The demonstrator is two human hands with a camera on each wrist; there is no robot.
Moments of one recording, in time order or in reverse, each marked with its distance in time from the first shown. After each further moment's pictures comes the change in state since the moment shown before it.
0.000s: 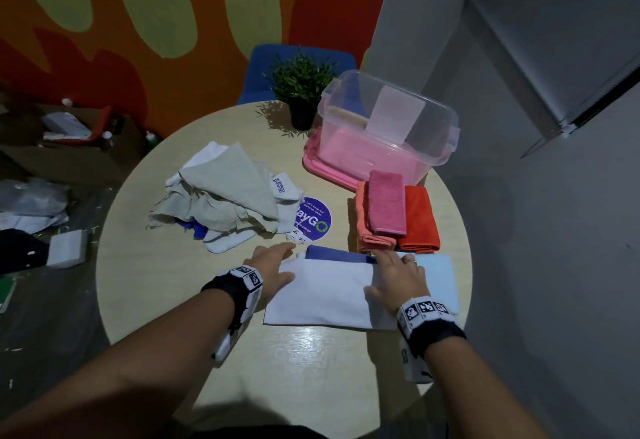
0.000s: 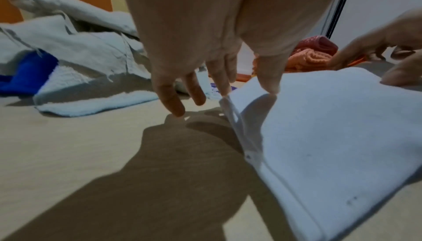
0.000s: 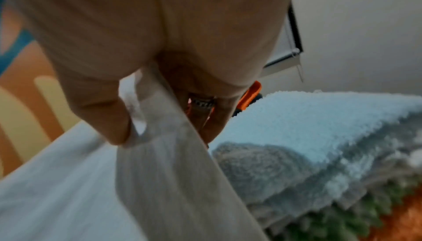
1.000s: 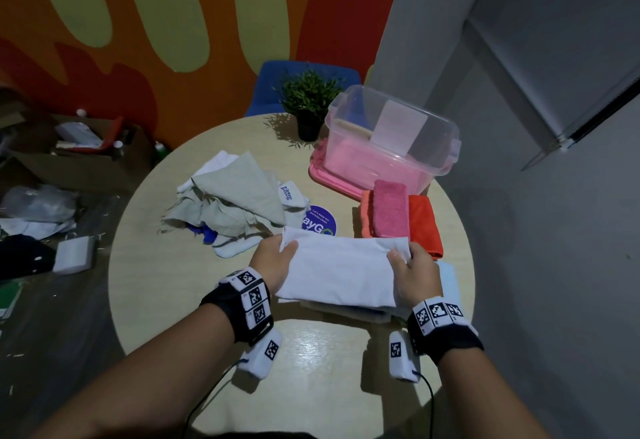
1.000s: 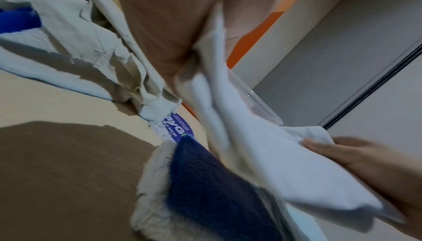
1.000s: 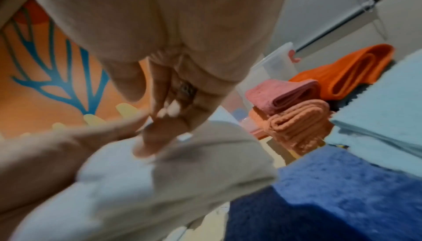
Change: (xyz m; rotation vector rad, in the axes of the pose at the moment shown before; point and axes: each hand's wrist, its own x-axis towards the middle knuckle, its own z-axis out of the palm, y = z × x) left_hand -0.037 0.046 -0.027 -0.666 0.328 0.002; right_hand -0.008 -0.002 -0.024 0.819 0.344 0.225
